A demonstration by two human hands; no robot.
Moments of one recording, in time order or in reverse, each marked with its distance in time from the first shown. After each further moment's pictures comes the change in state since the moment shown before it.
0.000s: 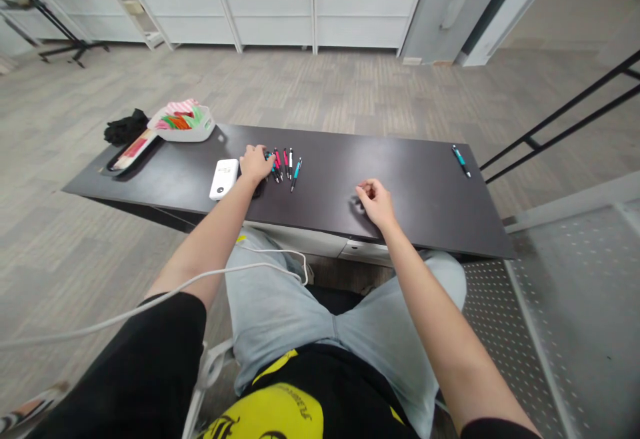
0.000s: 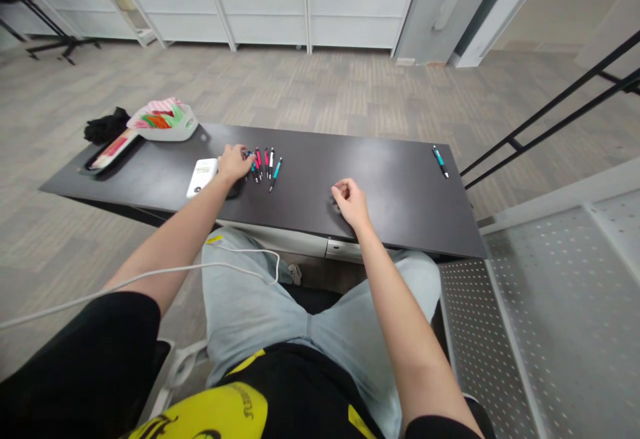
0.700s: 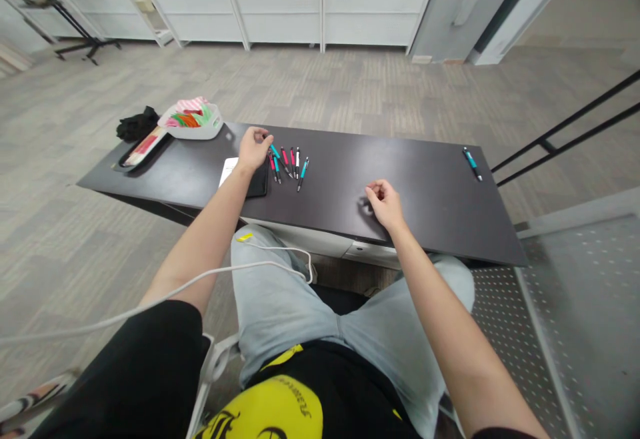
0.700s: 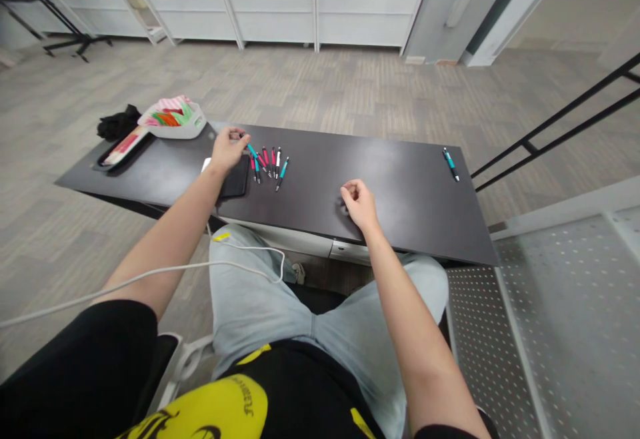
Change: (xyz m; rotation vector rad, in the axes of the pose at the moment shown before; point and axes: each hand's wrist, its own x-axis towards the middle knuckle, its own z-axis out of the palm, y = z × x) left_hand 0.032 -0.009 -0.021 -0.506 0.163 -0.001; right_hand 0.000 -0.003 -0.002 -0.032 0.015 0.018
